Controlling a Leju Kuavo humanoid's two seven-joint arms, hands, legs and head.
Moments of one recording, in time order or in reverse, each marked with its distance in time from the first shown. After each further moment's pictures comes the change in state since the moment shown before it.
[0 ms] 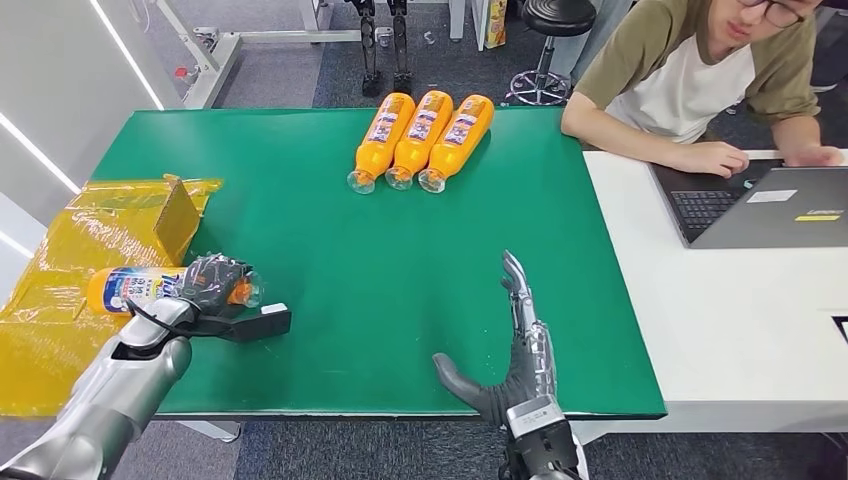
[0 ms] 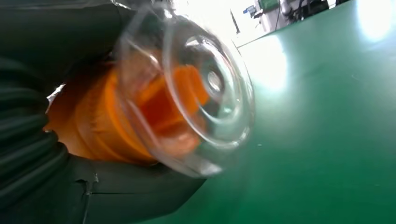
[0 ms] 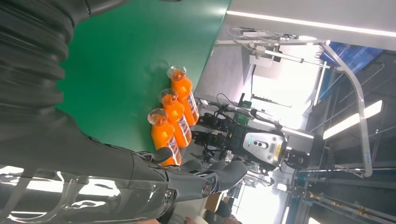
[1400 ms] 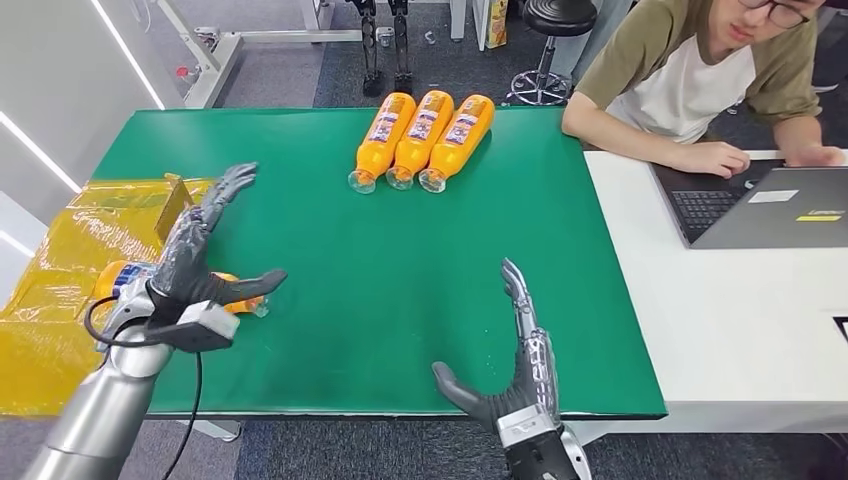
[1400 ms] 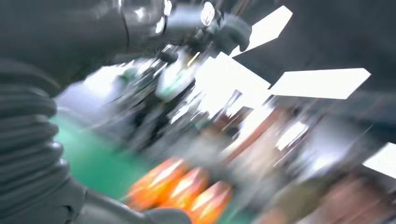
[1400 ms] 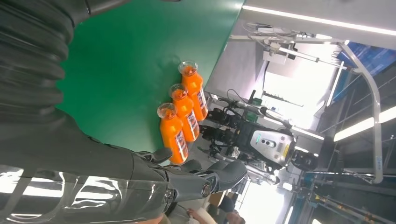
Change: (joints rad) left arm 0.205 -0.014 0.056 -0.771 0.815 -0.078 -0.460; right arm 0.058 0.012 -0.016 -0.055 0.109 0.007 0.061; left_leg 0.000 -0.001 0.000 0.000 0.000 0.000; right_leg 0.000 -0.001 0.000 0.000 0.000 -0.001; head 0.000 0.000
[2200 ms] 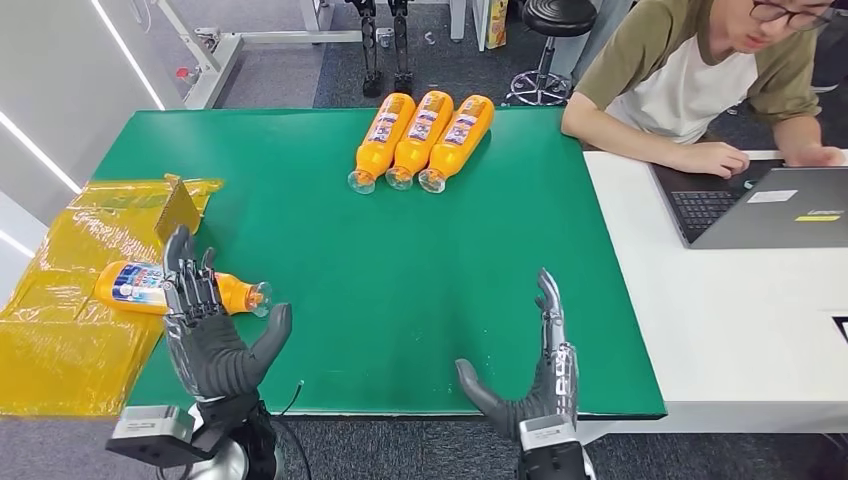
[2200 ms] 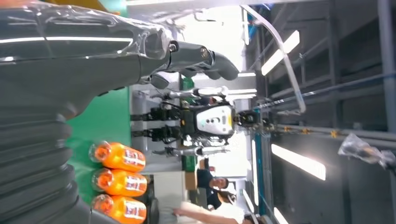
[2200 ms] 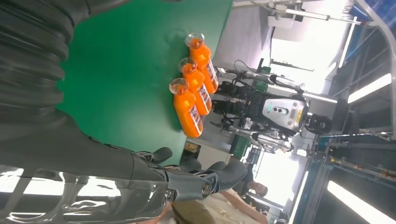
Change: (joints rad) left arm 0.427 -0.388 -0.062 -0.292 0.313 0.381 0.088; right arm 0.036 -0.007 0.009 0.004 -0.024 -0.164 -0.019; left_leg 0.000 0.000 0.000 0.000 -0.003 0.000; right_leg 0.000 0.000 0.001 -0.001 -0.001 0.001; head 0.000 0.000
